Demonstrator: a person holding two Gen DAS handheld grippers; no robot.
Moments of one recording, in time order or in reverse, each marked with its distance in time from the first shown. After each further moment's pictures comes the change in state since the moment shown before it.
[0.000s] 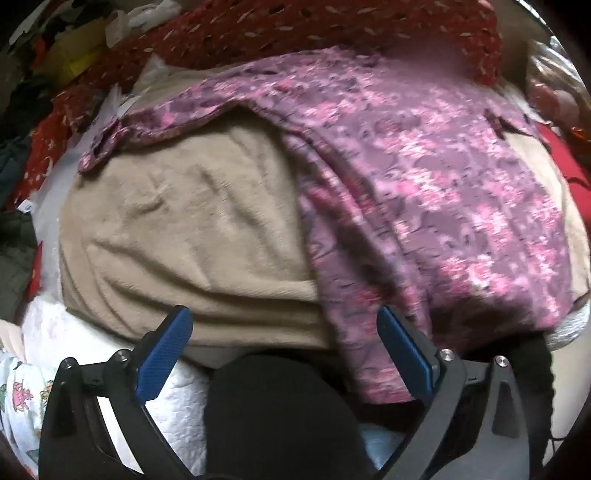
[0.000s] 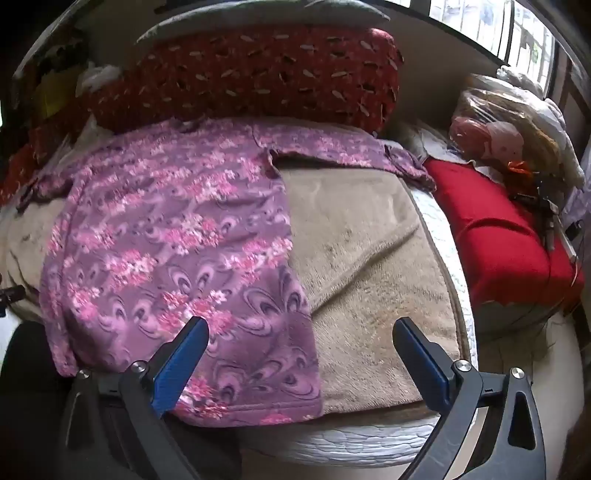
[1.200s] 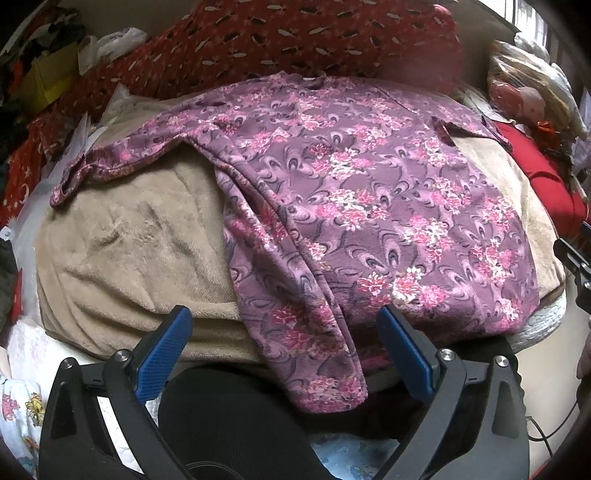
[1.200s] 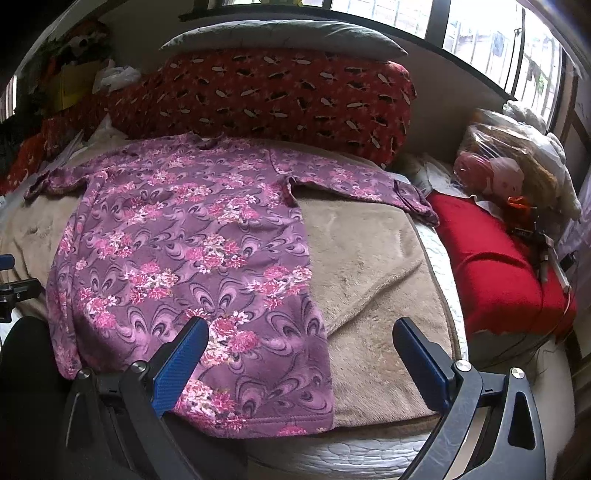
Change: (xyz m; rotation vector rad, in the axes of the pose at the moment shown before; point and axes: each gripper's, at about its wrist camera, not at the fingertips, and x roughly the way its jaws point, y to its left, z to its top) left arm -0.022 -0.042 0.010 0.049 -0.061 -0.086; right arm -0.021 0.025 0.008 -0.049 -0.101 -0.004
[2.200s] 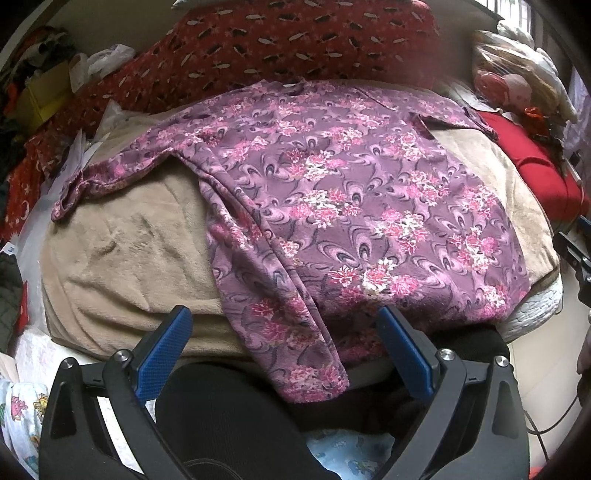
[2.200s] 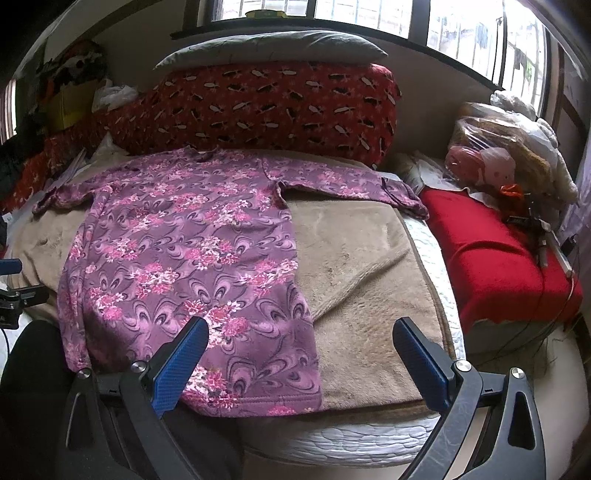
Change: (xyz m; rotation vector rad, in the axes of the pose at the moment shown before) left arm -0.015 -0.023 -0.004 0.047 -0.012 0.003; right arm -0.022 -0.023 -0.017 0.054 -0.037 0.031
